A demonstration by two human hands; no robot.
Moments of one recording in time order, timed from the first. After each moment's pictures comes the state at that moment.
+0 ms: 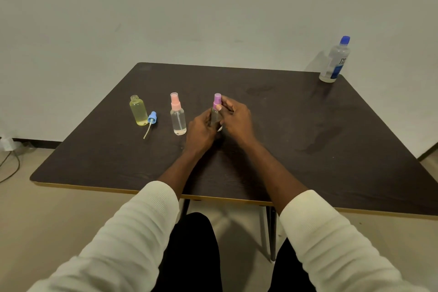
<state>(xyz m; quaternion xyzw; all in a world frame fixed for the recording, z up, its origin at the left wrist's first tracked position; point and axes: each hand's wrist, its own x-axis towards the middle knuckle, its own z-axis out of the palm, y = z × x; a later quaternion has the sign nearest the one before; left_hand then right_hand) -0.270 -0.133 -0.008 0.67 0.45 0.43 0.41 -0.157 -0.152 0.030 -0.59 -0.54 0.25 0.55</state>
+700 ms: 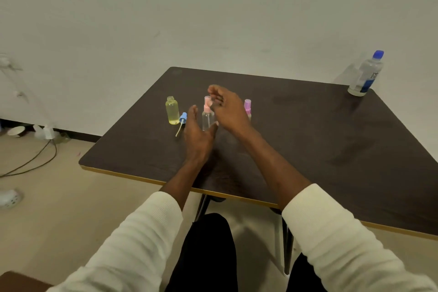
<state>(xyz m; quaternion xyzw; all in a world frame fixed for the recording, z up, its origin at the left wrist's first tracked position) -0.332 -0.153 0.002 0.56 0.54 0.53 0.33 -0.236 -0.138 0.074 -0.54 -0.64 0.25 0.48</state>
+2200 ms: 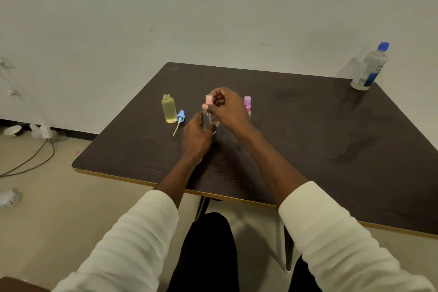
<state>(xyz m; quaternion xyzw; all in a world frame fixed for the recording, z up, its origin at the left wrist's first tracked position) -0.334 -0.139 -0.001 0.58 0.52 0.50 0.37 -0.226 -0.120 0.055 -0.57 -0.62 0.26 0.48</state>
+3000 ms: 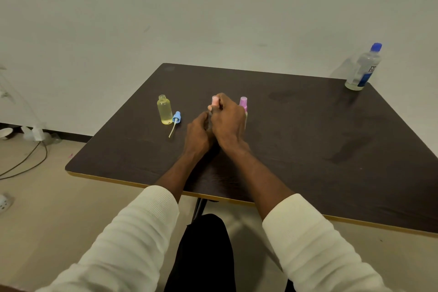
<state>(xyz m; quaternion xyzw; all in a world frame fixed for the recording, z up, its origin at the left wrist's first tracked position) -0.330 -0.134 0.002 0.67 0.49 0.45 0.32 -0.242 -0.147 0.046 -0.63 -0.57 0.05 0.53</state>
